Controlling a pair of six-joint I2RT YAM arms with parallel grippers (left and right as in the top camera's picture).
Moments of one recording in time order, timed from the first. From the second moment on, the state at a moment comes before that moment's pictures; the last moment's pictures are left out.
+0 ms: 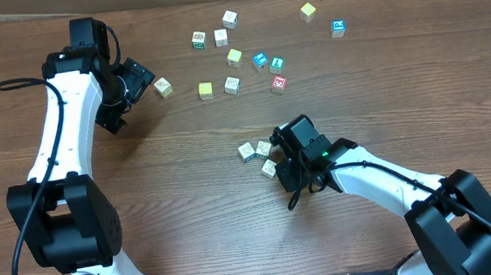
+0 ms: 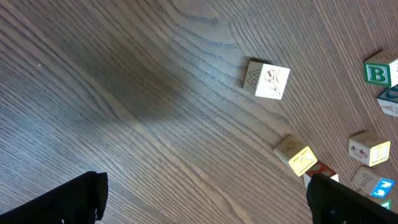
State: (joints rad) left arm 0.06 1.91 1.66 -1.04 0.08 -0.86; right arm 0.58 1.66 0.82 -0.37 -0.12 0.15
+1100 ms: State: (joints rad) left arm 0.06 1.91 1.66 -1.04 0.08 -0.86; right arm 0.58 1.66 0.82 -0.40 -0.13 0.12
